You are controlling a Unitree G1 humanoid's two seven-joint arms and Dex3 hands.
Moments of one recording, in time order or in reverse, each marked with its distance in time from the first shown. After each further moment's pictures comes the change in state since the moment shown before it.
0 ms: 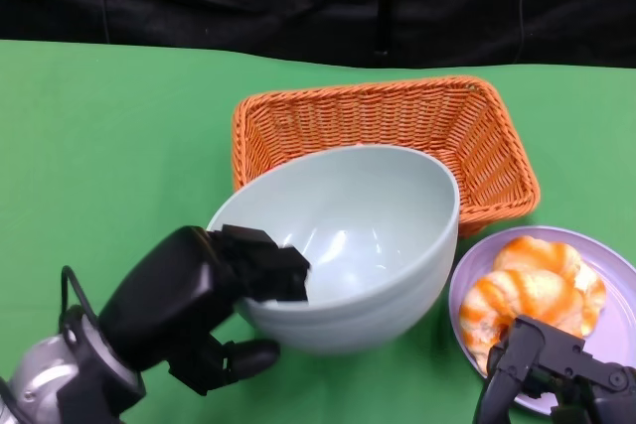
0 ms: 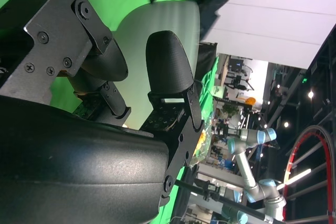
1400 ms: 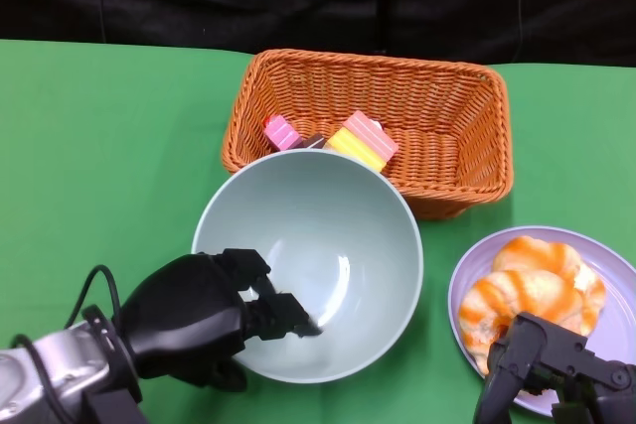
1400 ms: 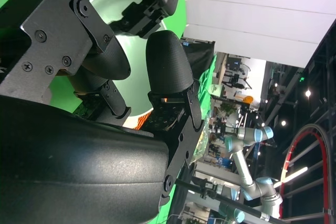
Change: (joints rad) left arm -0.168 0.303 -0.500 0.000 0.092 0.376 0.141; right arm 0.001 0.002 0.007 -0.015 -0.003 0.000 -0.002
